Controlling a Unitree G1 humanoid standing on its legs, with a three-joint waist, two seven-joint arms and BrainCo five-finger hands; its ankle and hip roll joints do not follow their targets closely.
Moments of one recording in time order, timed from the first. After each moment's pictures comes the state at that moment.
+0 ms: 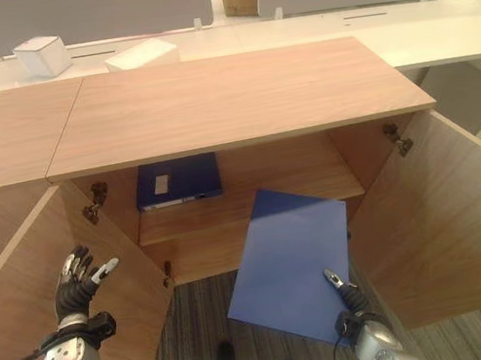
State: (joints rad) left arm 0.40 0.33 0.08 -0.08 -0.41 -0.06 0.05; right arm 0.26 -0.27 0.22 0.33 0.80 0.10 0.01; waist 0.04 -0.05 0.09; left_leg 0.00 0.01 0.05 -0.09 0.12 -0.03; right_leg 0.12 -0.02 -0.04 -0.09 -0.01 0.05
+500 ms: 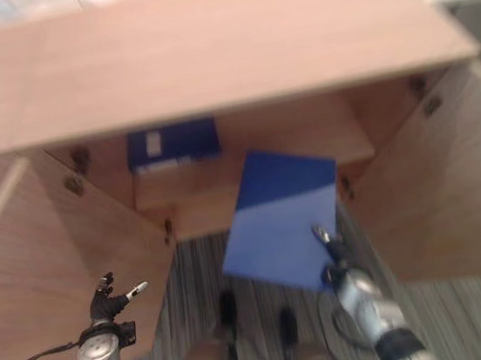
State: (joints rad) left arm 0.14 0.32 -0.08 0.54 -0.21 -0.01 0.12; right arm -0.09 -0.24 0.22 0.44 0.81 0.05 -0.05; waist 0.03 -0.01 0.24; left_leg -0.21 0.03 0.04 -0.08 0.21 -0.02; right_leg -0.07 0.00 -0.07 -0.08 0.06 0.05
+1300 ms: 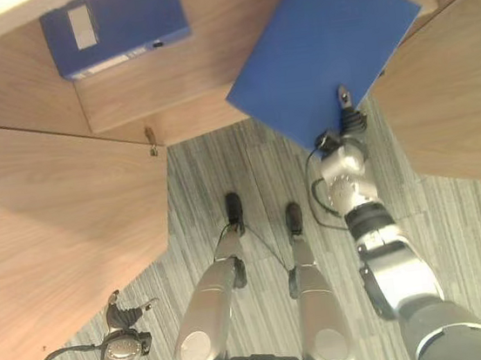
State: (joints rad) left arm 0.02 0.28 -0.23 0.84 -0.11 -0.07 0.32; right arm -0.86 -0.34 0.11 0.82 0.98 -0.22 -0.36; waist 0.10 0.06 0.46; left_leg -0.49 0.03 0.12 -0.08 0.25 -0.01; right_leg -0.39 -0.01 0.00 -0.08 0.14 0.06
